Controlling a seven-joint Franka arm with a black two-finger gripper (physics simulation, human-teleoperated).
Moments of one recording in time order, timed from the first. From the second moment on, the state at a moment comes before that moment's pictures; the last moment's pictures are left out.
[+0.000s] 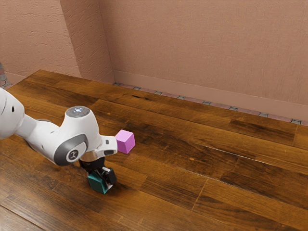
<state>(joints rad) 0.06 0.09 -0.10 -2.52 0.12 2.65 -0.04</state>
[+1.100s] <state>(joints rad) 0.06 0.06 -0.10 -2.49 0.12 2.64 -0.05</state>
